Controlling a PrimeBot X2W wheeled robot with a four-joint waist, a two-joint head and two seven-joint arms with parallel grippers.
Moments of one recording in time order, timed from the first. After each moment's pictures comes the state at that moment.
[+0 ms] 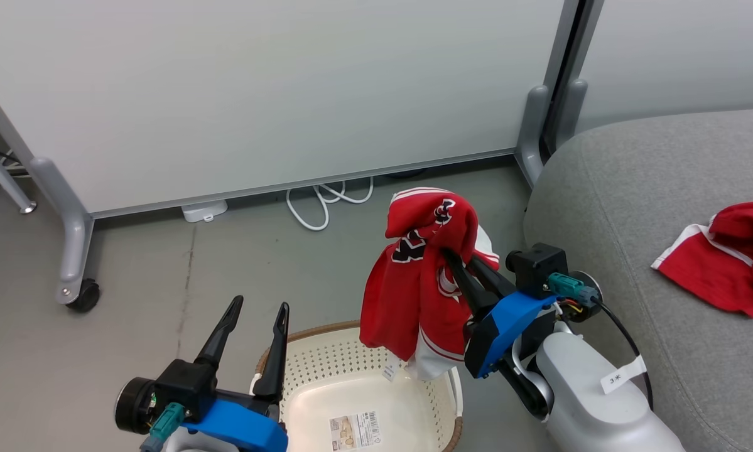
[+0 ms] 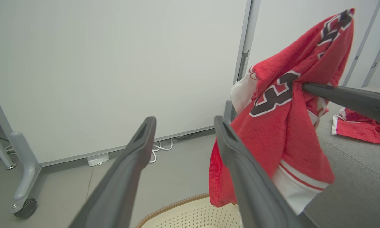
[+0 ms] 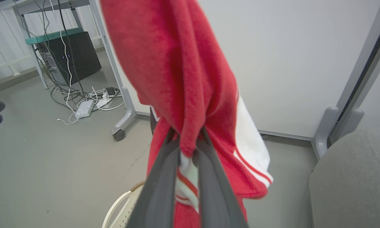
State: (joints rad) left arm -0.08 0.12 -0.26 0.28 -0.23 -0.13 -0.26; right arm -0.59 -0.05 0.50 0.79 0.37 0.13 -0.26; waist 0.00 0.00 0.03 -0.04
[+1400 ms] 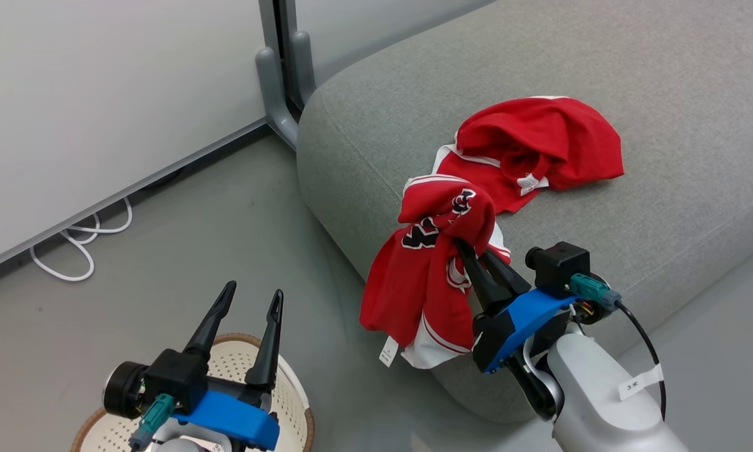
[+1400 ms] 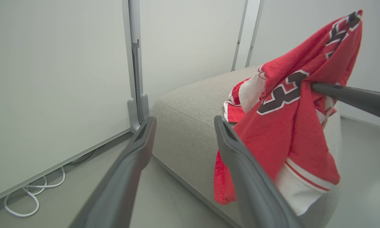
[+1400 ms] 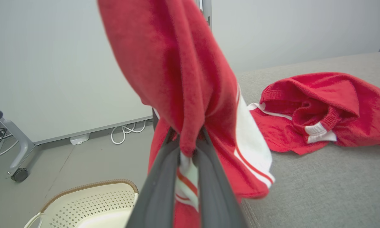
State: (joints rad) left arm -0.10 0.16 -0.26 0.25 -0.23 -0.13 -0.26; right arm -0.54 -0.05 0.43 0.70 0.37 0.13 -0.26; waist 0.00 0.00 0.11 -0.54
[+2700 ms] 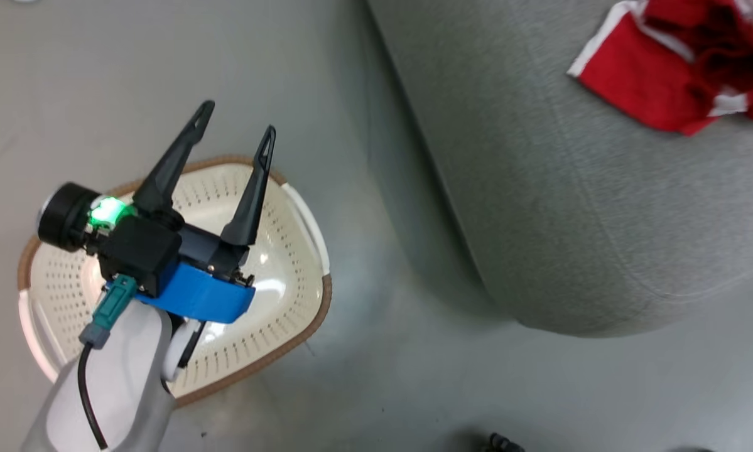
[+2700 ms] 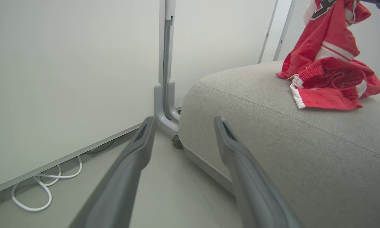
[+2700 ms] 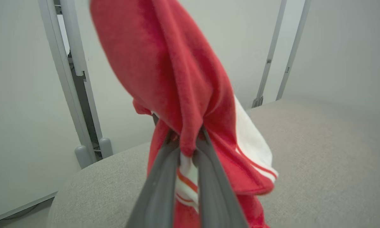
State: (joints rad) left arm -0.45 0.30 -0.35 0.12 -0.19 -0.13 -0.26; right arm -1.14 -0.28 -0.36 0.84 0.17 0.13 -0.24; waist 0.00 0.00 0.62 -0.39
